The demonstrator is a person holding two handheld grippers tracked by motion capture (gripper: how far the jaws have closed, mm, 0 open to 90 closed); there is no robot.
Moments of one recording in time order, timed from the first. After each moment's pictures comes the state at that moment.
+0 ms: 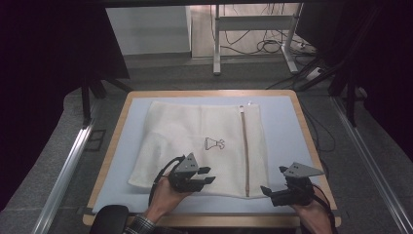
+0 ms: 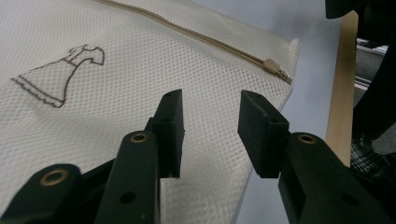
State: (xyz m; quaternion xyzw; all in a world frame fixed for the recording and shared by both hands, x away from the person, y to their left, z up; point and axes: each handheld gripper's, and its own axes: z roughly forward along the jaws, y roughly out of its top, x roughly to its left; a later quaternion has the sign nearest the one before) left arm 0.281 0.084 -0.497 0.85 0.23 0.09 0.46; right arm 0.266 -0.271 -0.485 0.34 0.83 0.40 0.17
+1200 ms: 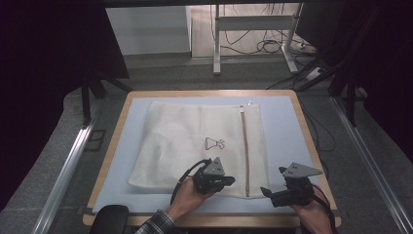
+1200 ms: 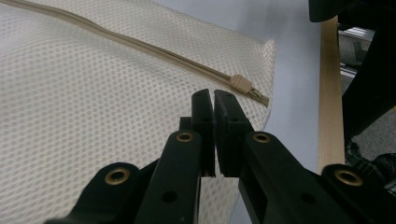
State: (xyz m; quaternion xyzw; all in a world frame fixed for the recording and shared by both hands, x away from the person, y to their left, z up) left arm 0.292 0.019 -0.516 0.88 0.18 0.05 0.44; right arm 0.267 -0.270 -0.486 0.33 0.84 0.39 0.17
